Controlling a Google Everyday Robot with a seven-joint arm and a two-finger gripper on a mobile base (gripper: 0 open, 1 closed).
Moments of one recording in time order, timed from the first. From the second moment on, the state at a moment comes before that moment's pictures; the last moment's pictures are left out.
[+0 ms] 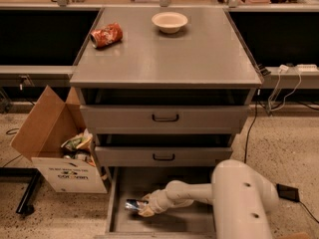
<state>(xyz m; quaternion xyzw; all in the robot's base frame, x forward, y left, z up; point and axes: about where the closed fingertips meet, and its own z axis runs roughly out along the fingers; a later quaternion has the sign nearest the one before) 0.540 0.063 0.149 -0.59 0.73 0.24 0.26</state>
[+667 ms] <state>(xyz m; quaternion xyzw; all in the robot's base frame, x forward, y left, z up) 0.524 0.024 0.222 -0.60 0.68 0.25 0.34</state>
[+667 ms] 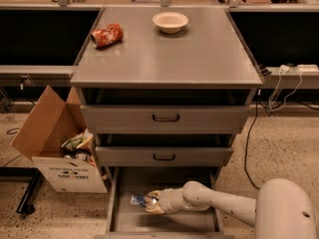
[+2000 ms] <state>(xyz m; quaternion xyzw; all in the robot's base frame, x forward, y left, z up) 0.485 0.013 0.401 -0.65 0.61 0.18 0.42</state>
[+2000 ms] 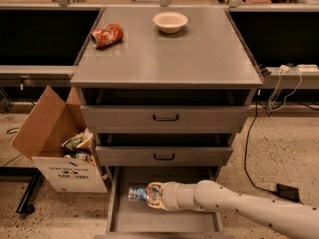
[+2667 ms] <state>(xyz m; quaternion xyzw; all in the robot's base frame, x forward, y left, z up) 0.474 0.012 0.426 -0.66 0.60 0.16 0.42</state>
